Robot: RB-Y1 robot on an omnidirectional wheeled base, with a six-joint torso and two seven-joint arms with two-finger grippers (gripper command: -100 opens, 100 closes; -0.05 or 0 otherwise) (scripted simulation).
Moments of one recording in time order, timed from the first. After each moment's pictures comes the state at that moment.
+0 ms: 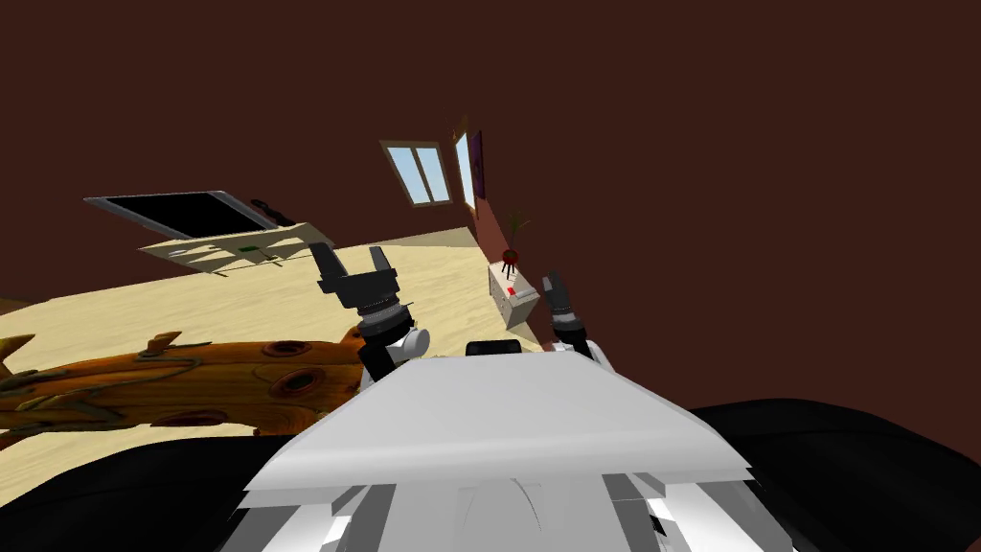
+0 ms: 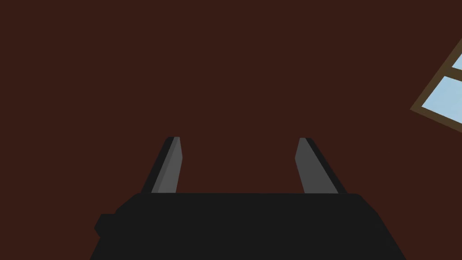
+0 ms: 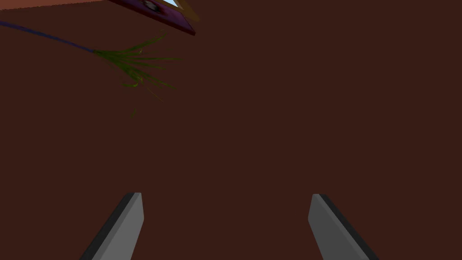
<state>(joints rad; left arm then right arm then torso) 0.47 -0.02 0.02 -2.40 0.07 -0.61 0.04 0.60 -0.18 0.09 -2.12 0.16 -0.53 -0.01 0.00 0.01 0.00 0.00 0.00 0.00</state>
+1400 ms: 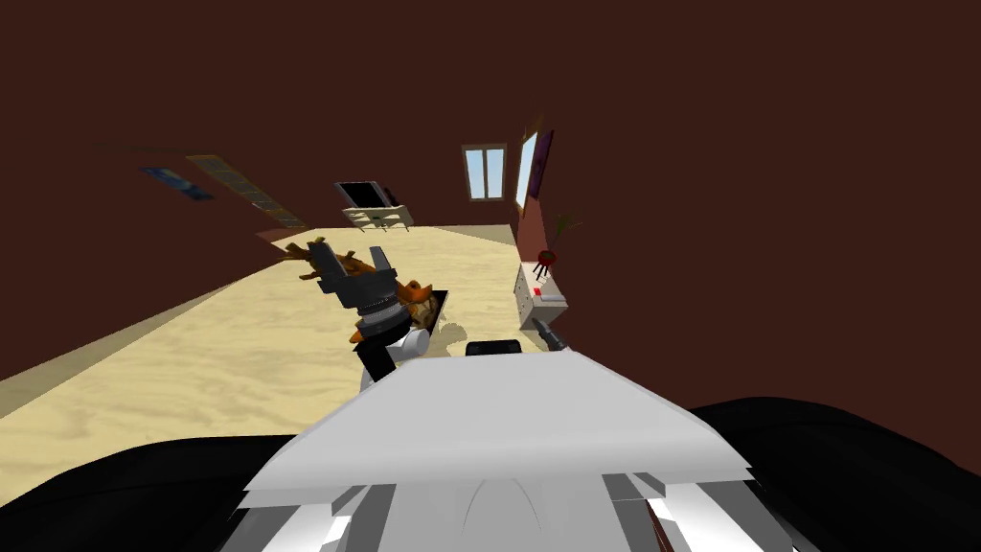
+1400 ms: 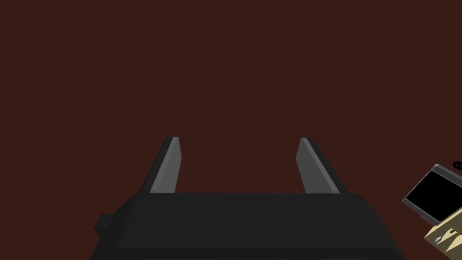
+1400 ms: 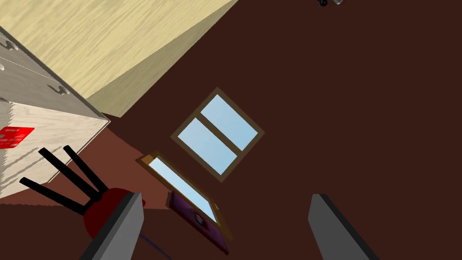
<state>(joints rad) 0.47 -0.02 0.02 -2.40 0.07 -0.61 0.04 0.73 -0.44 0.18 -1.72 0.34 -0.56 0.15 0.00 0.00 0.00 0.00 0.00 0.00</state>
